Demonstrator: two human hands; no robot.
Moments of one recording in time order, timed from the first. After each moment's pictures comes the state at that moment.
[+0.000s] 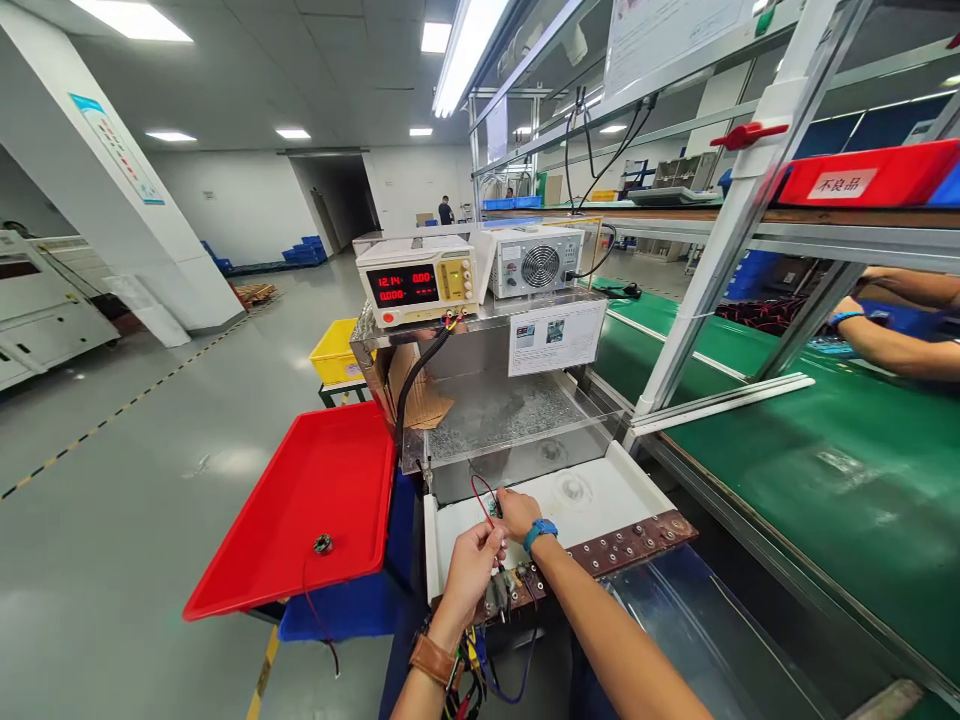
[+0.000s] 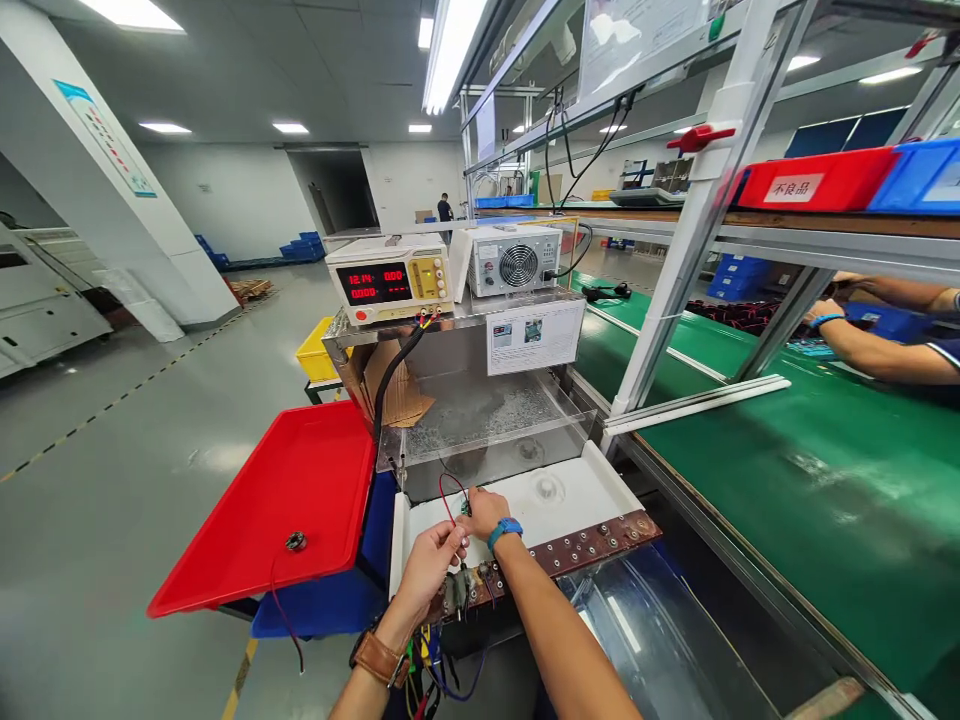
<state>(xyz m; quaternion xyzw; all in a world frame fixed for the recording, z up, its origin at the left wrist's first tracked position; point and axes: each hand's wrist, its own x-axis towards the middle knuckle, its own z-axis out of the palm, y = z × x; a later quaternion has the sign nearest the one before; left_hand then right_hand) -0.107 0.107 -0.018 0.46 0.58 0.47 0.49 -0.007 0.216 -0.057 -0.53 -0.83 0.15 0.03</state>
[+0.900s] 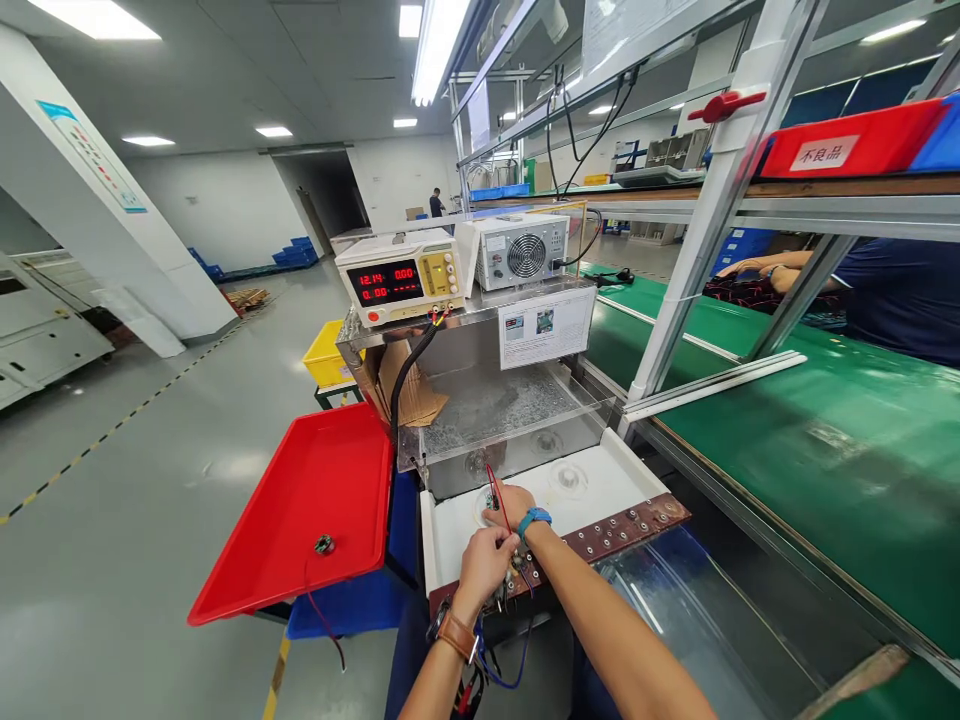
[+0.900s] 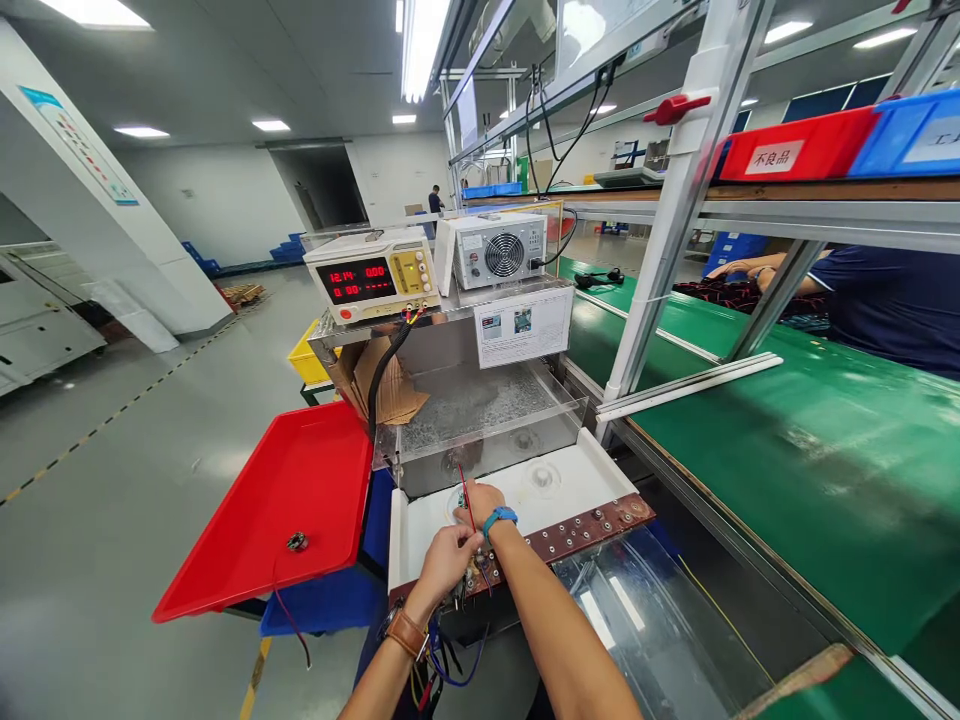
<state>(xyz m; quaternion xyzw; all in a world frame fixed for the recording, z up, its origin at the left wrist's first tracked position) -0.093 0.117 -0.050 0.58 0.69 0.24 0.35 -0.006 0.225 -0.078 -0.54 -0.82 0.20 0.05</state>
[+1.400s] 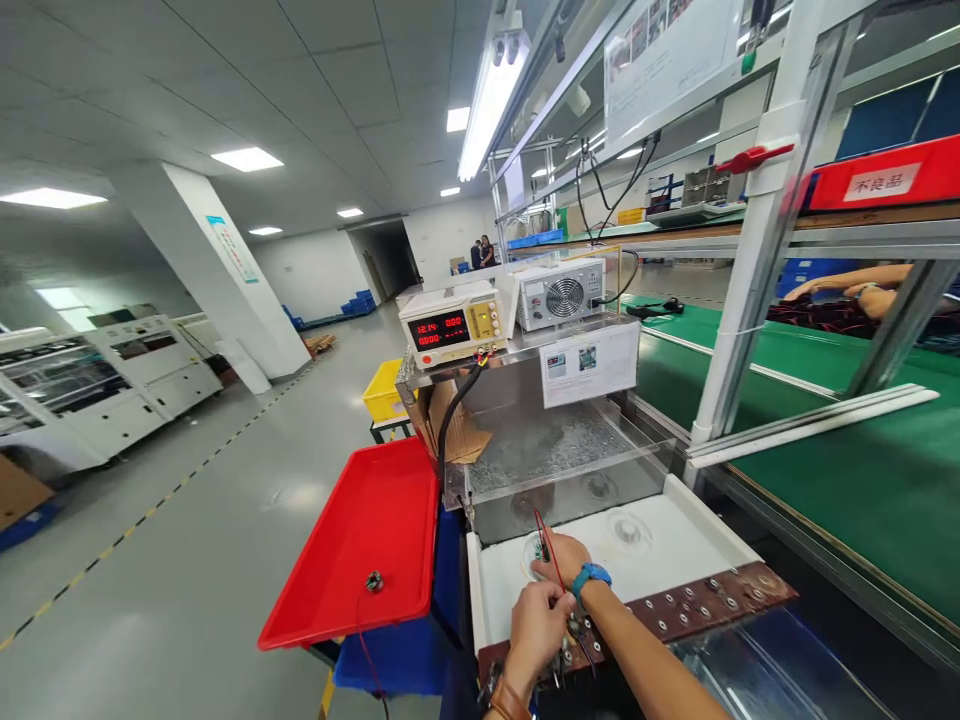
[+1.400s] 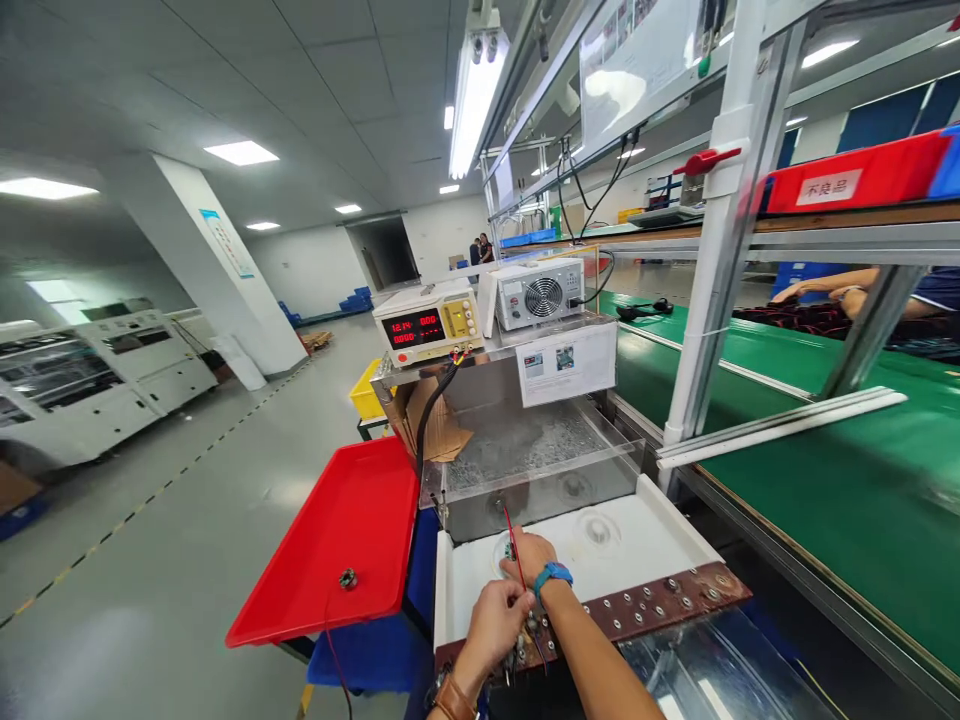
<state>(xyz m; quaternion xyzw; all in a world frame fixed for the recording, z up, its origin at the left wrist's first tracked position) -0.090 0.110 -0.036 0.57 0.73 0.22 0.32 -0.009 0.222 -0.087 -0.53 -0.82 0.21 0.08</state>
